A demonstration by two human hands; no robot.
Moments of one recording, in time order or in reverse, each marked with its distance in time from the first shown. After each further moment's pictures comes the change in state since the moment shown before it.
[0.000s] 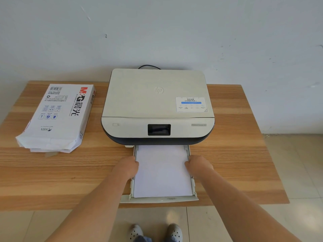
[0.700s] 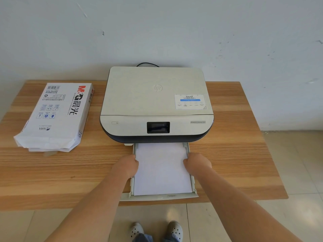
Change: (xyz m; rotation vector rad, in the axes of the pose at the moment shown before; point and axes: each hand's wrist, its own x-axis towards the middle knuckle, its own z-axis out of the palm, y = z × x) left_hand -0.001 -0.003 0.004 0.038 0.036 0.044; right_hand -0.006 -0.006 0.004 -0.026 0.052 0.036
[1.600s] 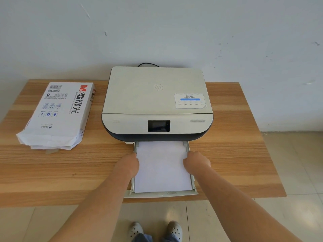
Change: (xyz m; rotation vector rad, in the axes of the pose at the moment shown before) left_hand -0.009 0.004 0.001 0.097 0.038 0.012; right_hand -0.007 -0.004 0.003 -0.077 0.036 0.012
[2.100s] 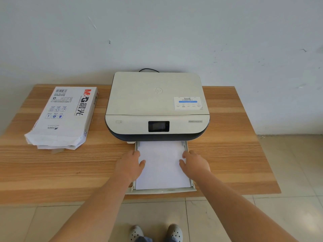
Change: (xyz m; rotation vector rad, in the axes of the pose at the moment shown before) left_hand -0.038 -0.002 -0.006 0.076 0.220 0.212; right_hand -0.034 0.012 0.007 0.001 0.208 -0.283
